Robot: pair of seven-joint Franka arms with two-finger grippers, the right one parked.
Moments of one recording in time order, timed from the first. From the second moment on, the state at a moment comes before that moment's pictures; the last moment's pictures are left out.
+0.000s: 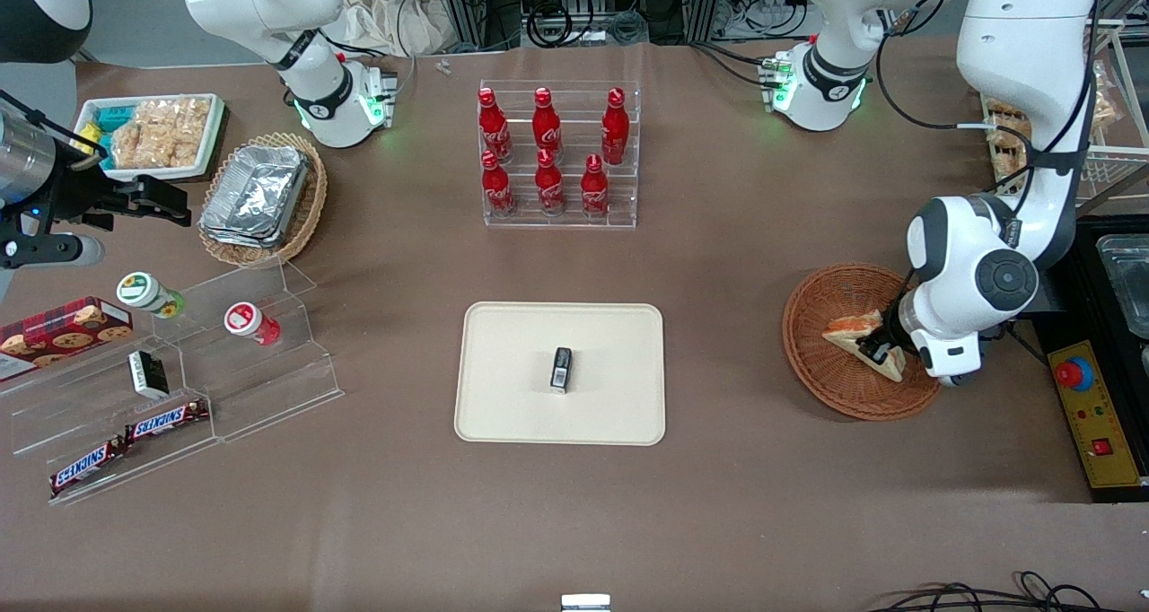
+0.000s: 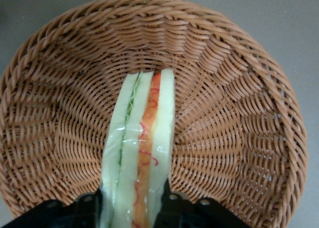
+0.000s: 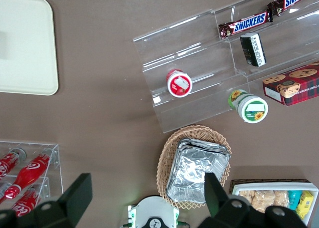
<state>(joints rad) -0.09 0.37 0.06 -2.07 0.01 2.37 -0.96</state>
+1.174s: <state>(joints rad) -0.12 0.35 0.01 -1.49 0.01 1.86 -0.92</state>
